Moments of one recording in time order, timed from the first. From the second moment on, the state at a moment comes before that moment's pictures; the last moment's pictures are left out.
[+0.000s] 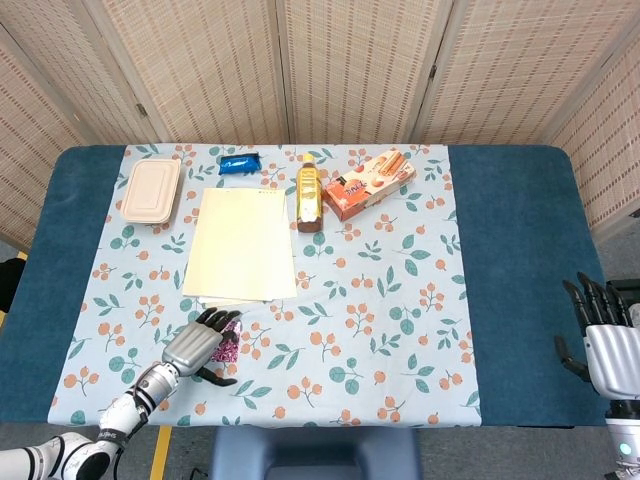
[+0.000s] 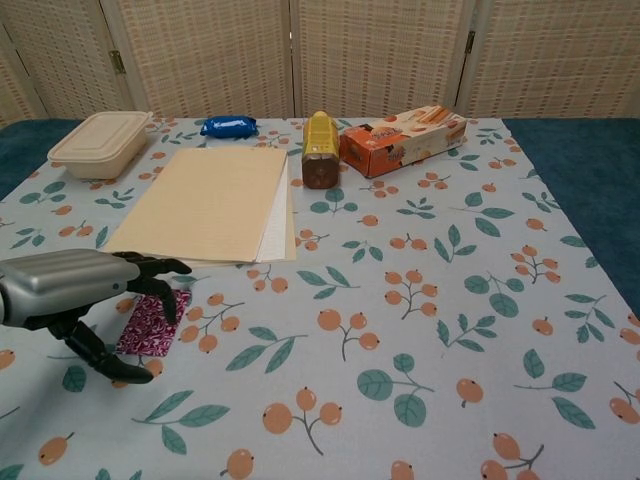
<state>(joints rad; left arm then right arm) -0.61 -1.42 0.03 -1.56 1.30 0.85 0.30 0.05 -1.08 0.07 -1.66 -1.47 1.50 -0.07</state>
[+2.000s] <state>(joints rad) -0.63 -1.43 0.02 -1.61 1.15 0.87 0.43 0.04 -1.09 0.08 -1.64 -1.45 1.49 -0.05</state>
